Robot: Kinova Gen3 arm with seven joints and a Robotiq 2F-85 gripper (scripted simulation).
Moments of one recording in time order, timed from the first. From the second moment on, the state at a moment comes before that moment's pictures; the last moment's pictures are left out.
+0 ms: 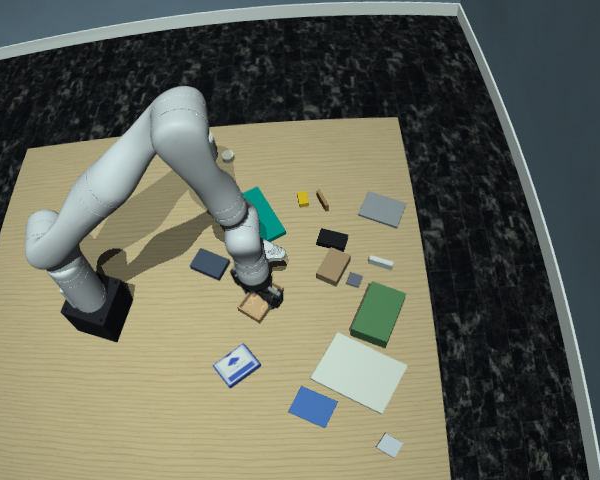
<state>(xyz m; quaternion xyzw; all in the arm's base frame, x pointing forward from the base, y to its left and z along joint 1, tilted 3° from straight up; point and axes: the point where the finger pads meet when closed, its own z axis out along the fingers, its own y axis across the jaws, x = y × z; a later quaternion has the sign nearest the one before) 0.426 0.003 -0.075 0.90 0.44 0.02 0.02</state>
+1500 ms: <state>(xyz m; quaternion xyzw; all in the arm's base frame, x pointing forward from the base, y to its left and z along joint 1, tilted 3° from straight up) 0.425 0.003 -0.074 0.90 0.44 0.02 0.02</state>
